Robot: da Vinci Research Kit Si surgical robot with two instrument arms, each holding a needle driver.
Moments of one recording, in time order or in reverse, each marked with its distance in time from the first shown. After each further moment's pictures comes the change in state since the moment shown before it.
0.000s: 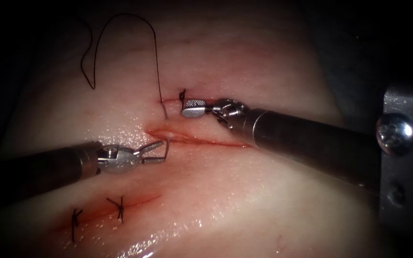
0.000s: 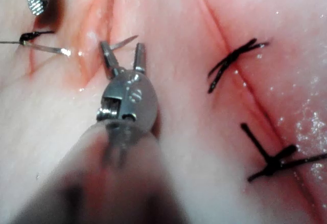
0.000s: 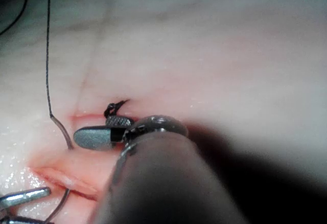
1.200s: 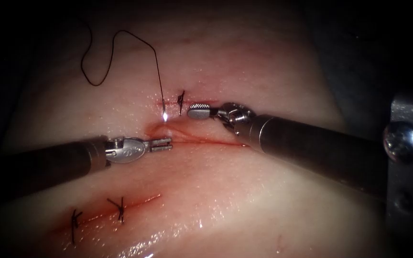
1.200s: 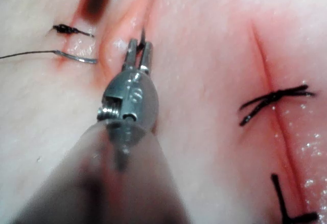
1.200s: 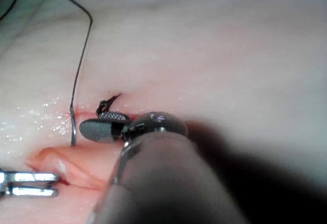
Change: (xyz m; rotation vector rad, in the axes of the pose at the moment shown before) right arm -0.001 0.000 -0.001 0.014 0.035 -0.013; left arm -0.001 -0.002 0.001 -0.127 0.039 -0.367
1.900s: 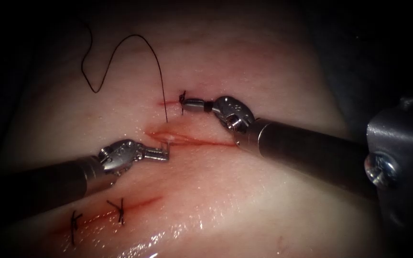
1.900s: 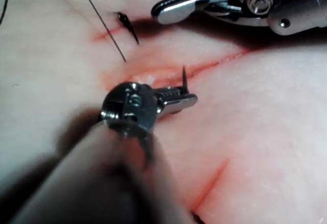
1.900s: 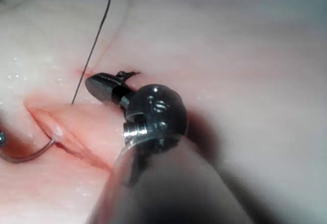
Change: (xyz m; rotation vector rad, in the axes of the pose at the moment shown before) right arm 0.001 -0.001 0.001 0.034 -0.138 -0.440; left arm 0.006 0.001 -0.003 -0.302 0.145 -0.704
